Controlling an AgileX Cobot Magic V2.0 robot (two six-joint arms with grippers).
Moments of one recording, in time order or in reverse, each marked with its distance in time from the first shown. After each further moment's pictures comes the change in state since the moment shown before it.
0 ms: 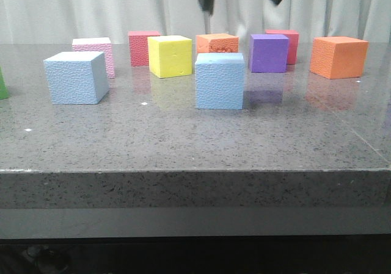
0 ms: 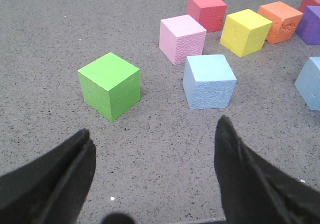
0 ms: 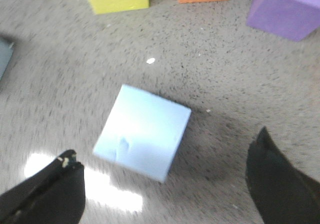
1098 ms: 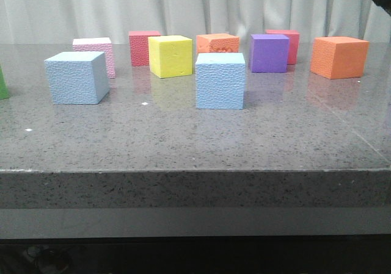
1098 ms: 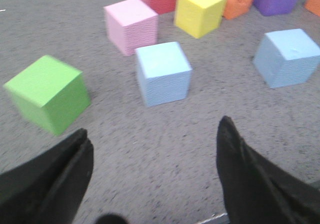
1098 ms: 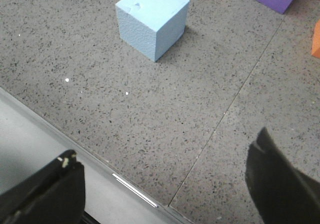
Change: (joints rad) left arm -0.141 0.235 -0.079 -0.094 -0.052 0.130; right arm -0.167 -0.732 0.732 0.305 -0.253 -0.515
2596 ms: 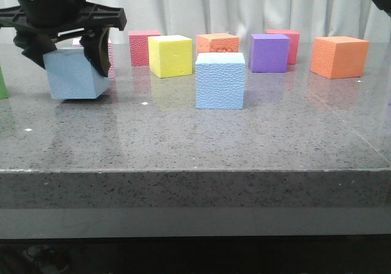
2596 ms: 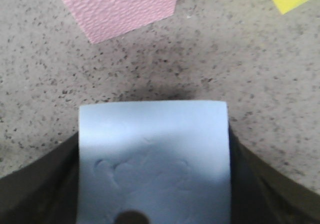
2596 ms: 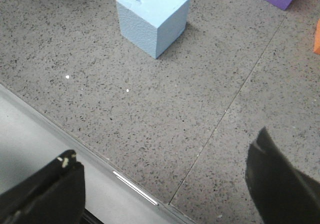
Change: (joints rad) left arm -0.111 1.048 -0.718 0.266 0.207 -0.491; right arm 0.000 0.000 0.000 0.001 0.007 -0.002
